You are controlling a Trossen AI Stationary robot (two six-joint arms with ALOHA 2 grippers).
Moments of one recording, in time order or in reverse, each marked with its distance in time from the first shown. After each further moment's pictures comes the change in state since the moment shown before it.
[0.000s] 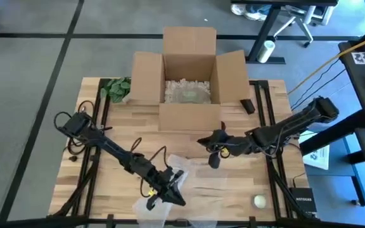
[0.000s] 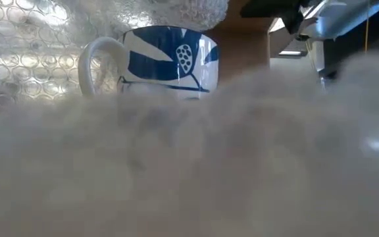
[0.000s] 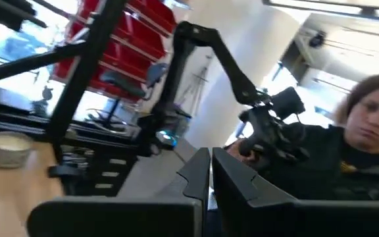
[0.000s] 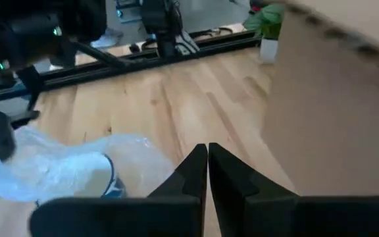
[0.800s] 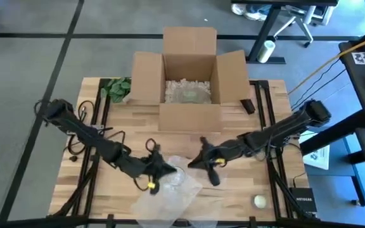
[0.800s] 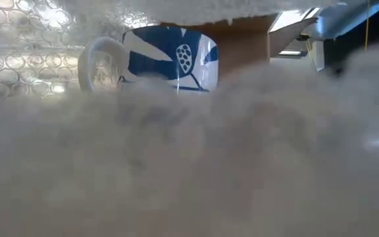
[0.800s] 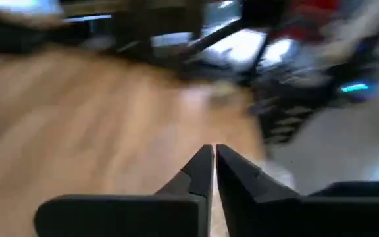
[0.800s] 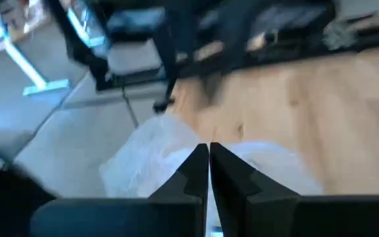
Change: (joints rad) left arm -0.065 -0.410 0.007 -1.121 -0.766 -0.049; right arm 0.000 0.236 0.179 0.153 -0.489 -0.021
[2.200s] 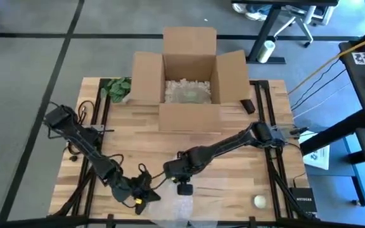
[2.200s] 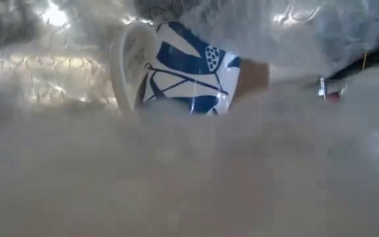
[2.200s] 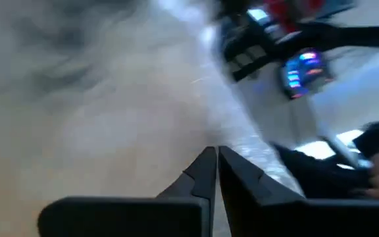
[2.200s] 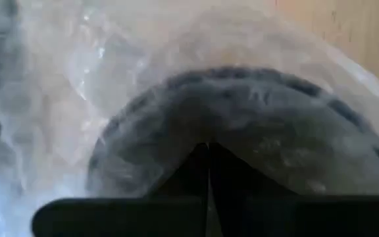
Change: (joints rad) left arm -0.210 0.158 -0.204 0.443 0.132 -0.448; right arm -0.068 0.700 0.843 -1.000 -0.164 -0.030
